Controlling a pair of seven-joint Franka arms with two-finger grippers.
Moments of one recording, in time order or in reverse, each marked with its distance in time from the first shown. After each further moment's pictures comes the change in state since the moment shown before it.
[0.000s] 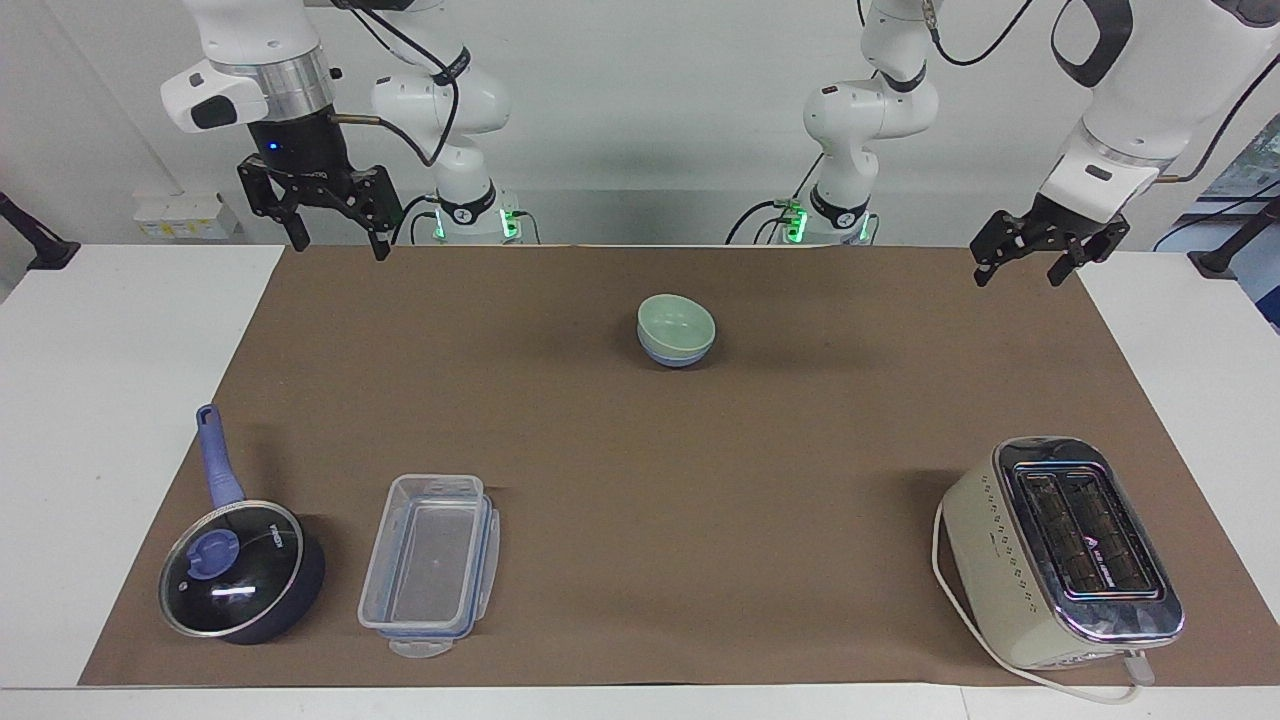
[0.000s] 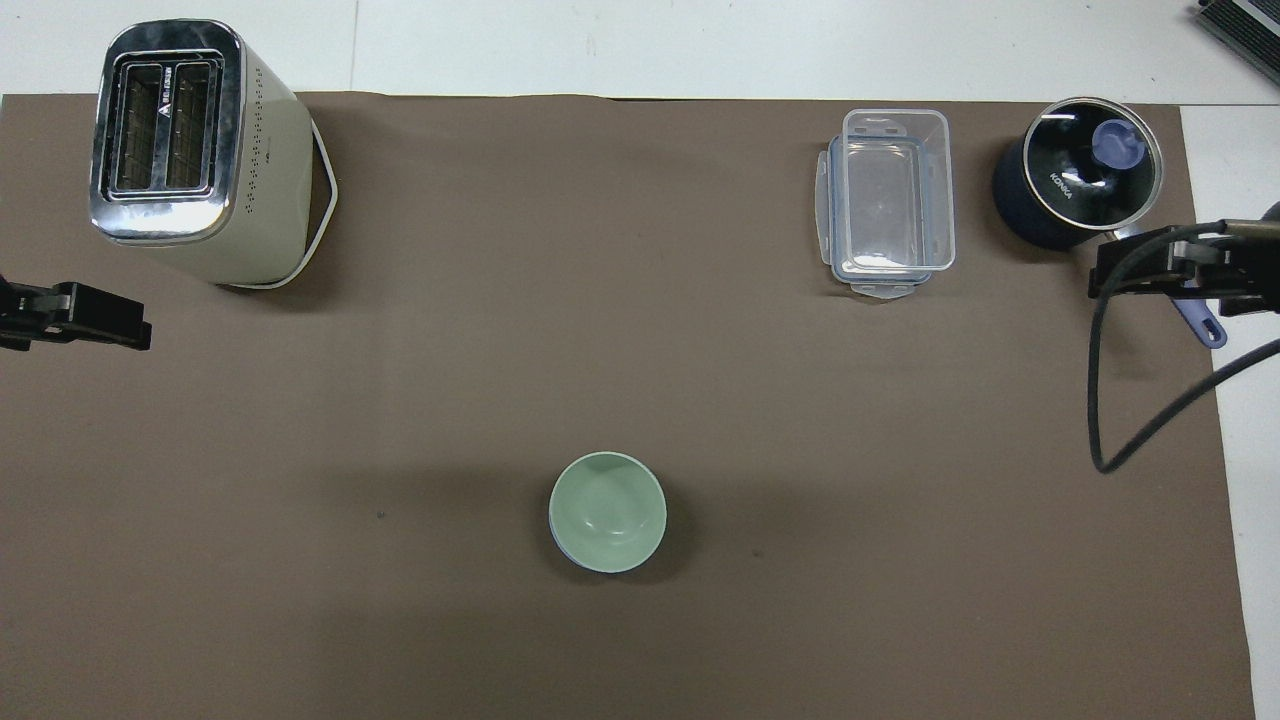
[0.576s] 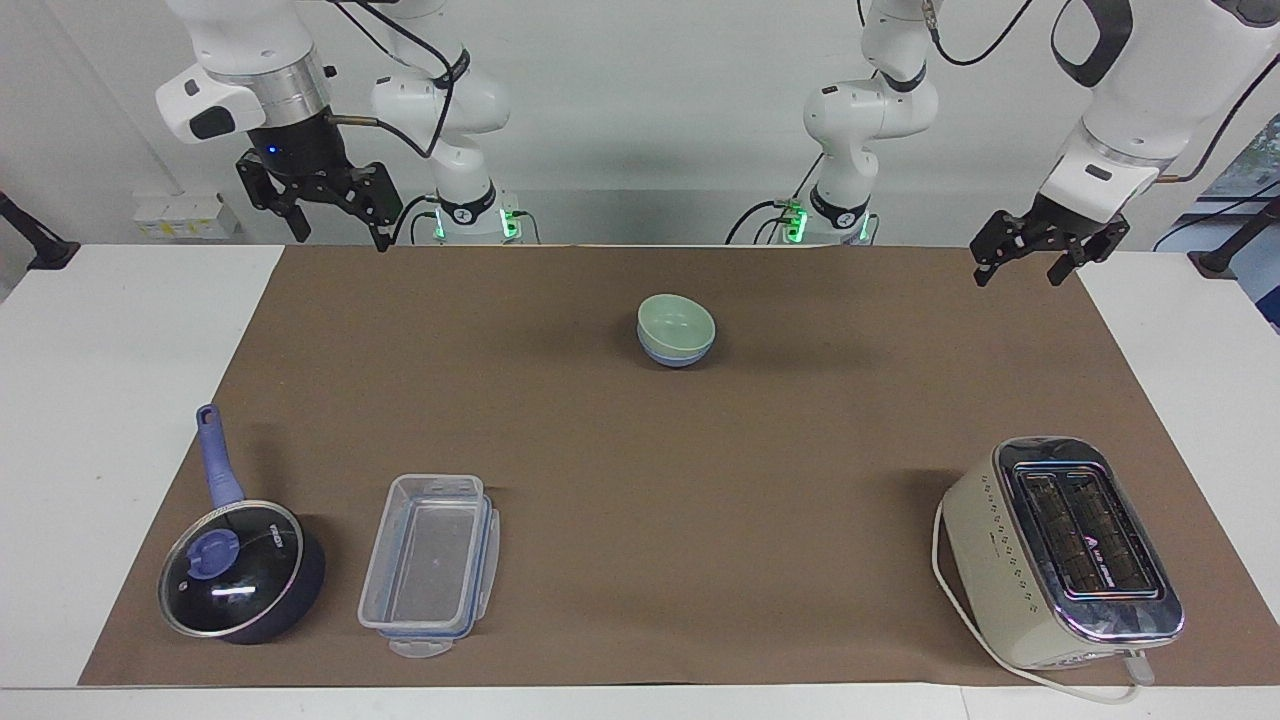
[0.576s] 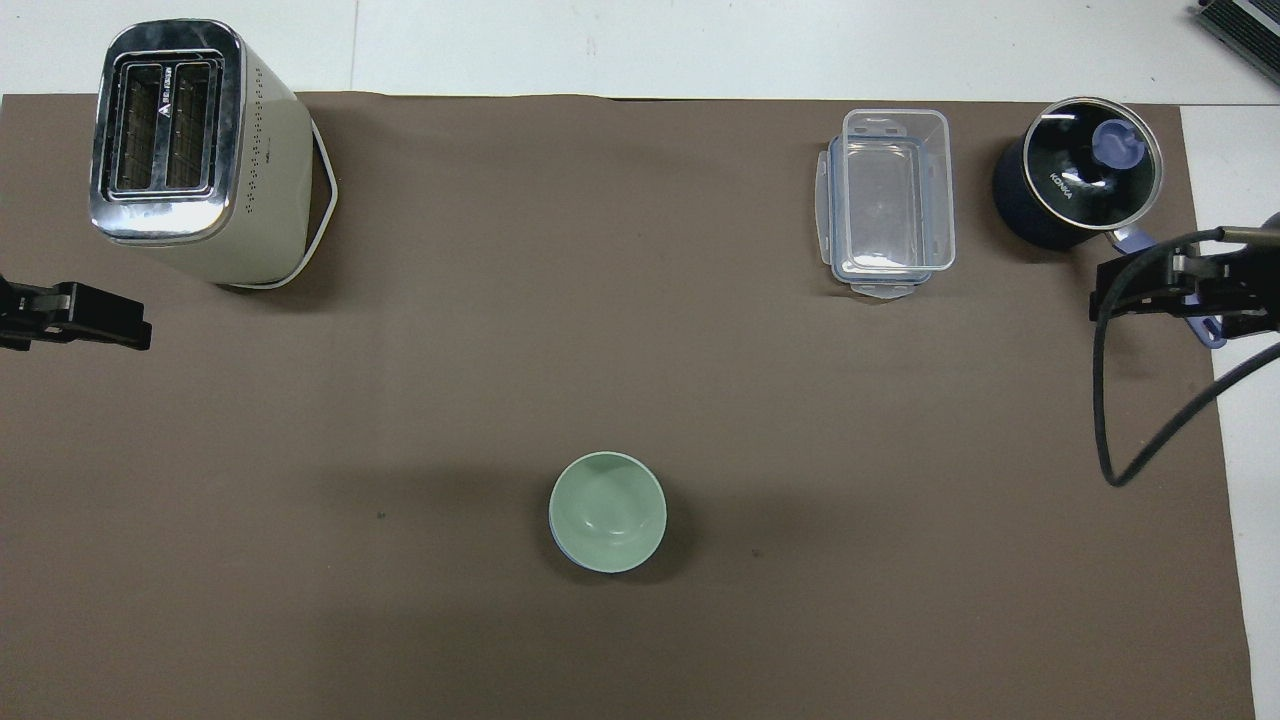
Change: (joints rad) left arm 0.000 0.000 0.000 0.000 0.000 0.000 0.000; right arm -0.001 0.014 0.000 0.026 0.006 -0.081 -0.001
